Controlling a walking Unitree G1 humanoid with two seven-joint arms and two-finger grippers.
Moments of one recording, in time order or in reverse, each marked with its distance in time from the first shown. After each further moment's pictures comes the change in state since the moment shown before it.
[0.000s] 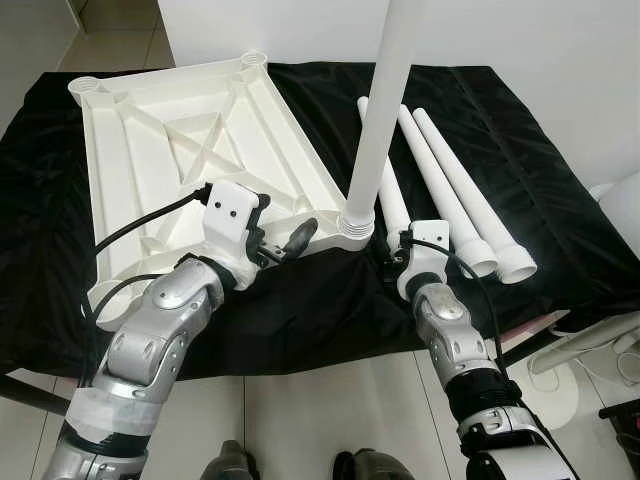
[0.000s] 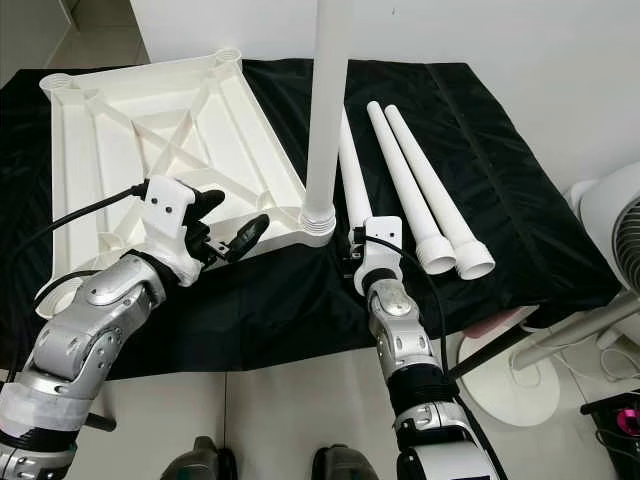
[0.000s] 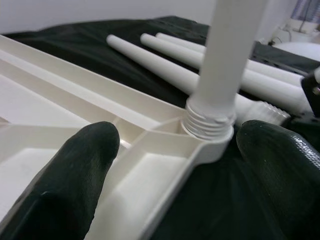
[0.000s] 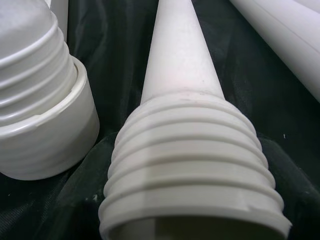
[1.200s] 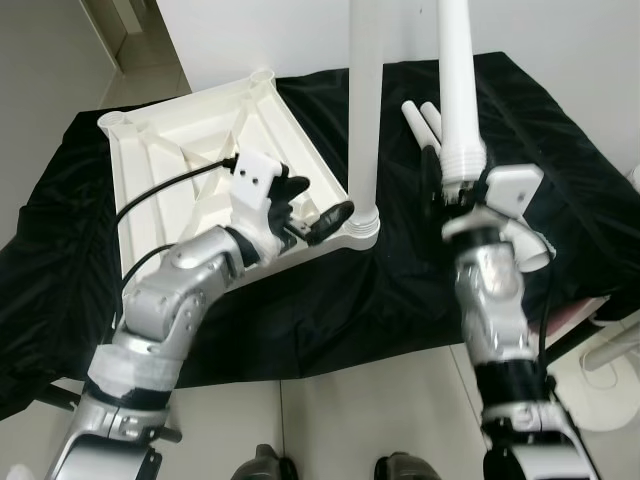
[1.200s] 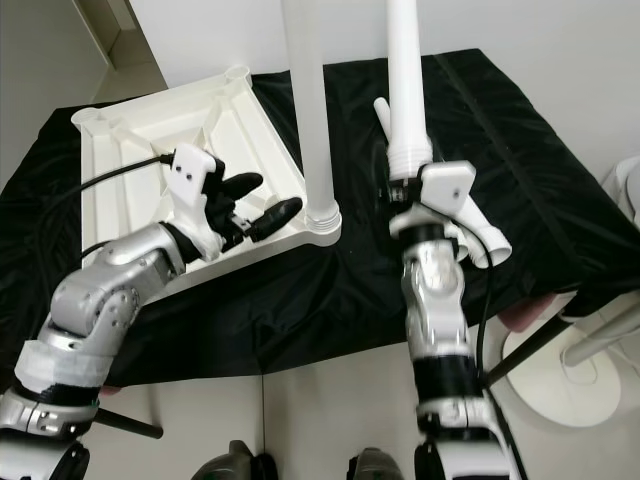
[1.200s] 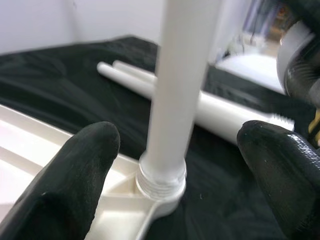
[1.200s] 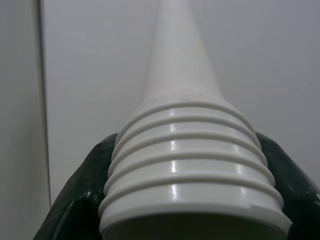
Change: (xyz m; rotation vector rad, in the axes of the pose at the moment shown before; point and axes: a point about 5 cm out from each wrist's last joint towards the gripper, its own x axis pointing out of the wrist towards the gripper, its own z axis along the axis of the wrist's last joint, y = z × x) left arm 0.031 0.011 0.041 -0.129 -0.106 -0.183; right arm -0.028 -0.011 0.166 -0.065 -0.886 0.109
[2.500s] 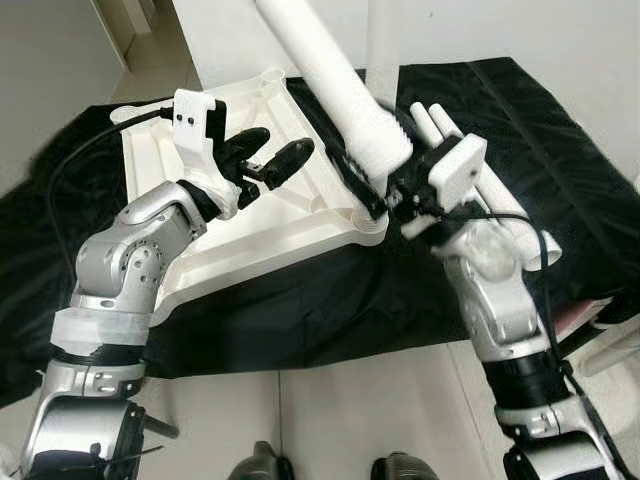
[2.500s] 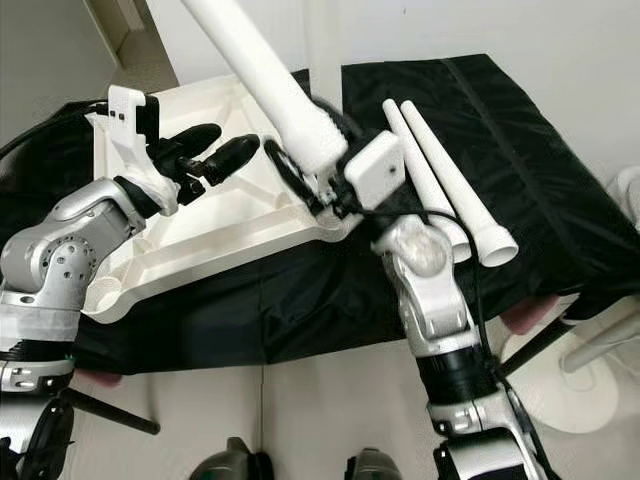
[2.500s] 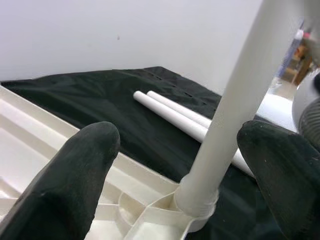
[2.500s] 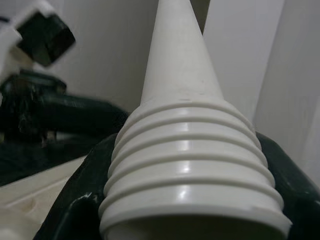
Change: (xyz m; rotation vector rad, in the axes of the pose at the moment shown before) left arm -0.017 0.042 0.030 0.006 -0.032 0.110; right arm -0.039 0.049 -0.011 0.106 0.189 0.510
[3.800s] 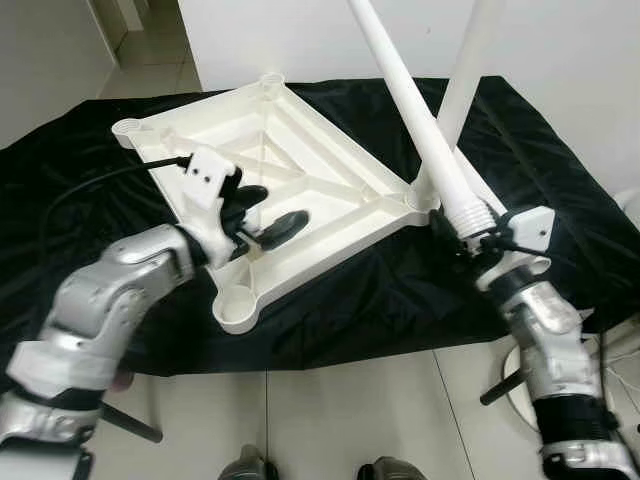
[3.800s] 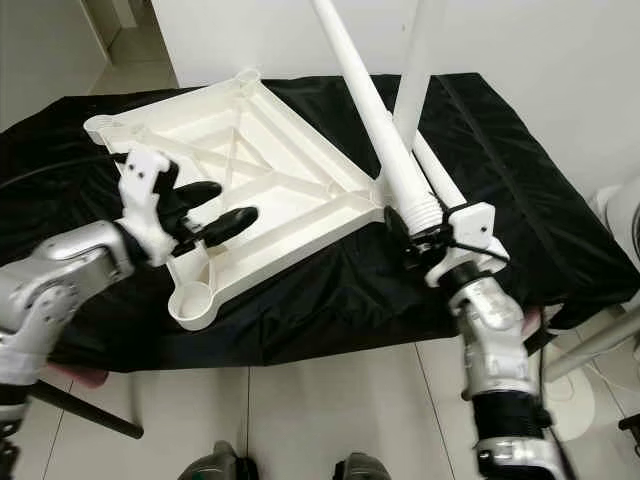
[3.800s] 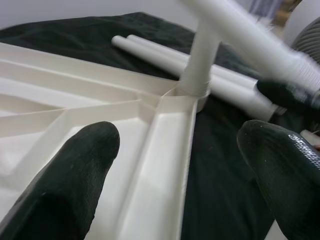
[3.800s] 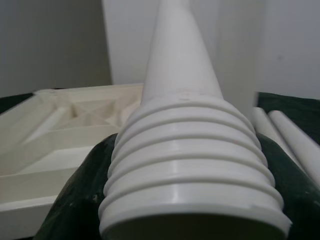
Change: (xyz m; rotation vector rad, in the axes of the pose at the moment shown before) left arm -0.014 -0.030 -0.039 -0.028 0.181 -0.125; right arm -0.078 -0.037 -0.057 0.140 0.261 -0.274
